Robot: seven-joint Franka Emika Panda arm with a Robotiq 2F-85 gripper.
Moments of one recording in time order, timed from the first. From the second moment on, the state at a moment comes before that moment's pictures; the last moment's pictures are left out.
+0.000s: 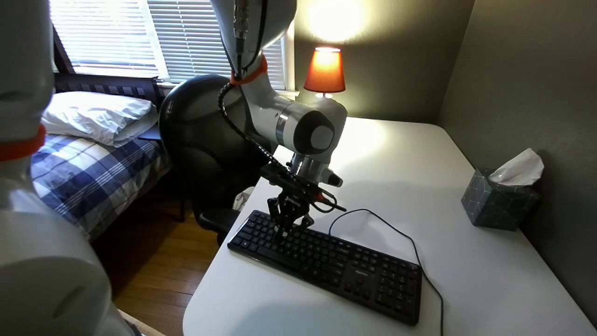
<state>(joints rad) -0.13 0.34 -0.07 -2.37 0.14 2.21 -0.19</state>
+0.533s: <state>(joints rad) -0.14 0.37 -0.06 -2.35 0.17 2.21 -0.20</state>
